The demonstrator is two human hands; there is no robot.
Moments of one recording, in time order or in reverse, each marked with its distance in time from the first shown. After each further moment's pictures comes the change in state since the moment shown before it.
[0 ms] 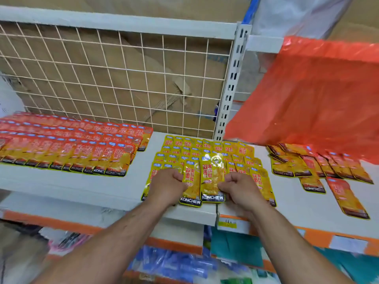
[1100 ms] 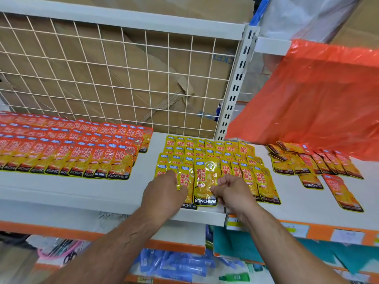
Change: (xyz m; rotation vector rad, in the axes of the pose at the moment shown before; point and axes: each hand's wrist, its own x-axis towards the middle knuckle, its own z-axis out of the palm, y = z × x) left_hand 0.002 -0.028 -0.027 0.441 0.060 0.316; right_hand -0.013 -0.009 0.041 0.031 0.038 0.106
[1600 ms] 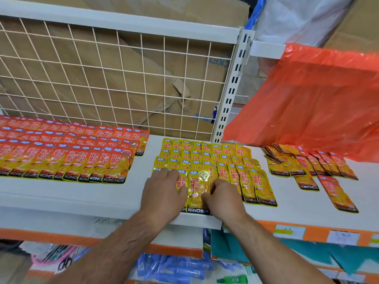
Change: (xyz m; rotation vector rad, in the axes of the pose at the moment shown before) left_hand 0.005 -0.001 0.009 0.118 0.172 0.238; right_hand -0.005 -0.003 0.020 -0.689 0.154 -0.197
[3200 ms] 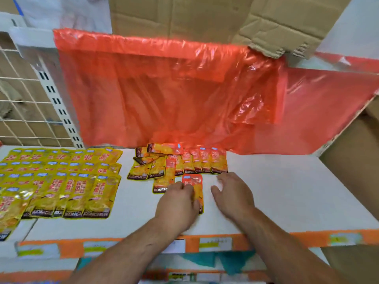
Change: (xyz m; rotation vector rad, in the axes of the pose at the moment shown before) left_hand 0.026 0.437 0.194 -0.012 -0.319 0.104; right_hand 0.080 0.394 -0.261 -0.225 0.160 -0.035
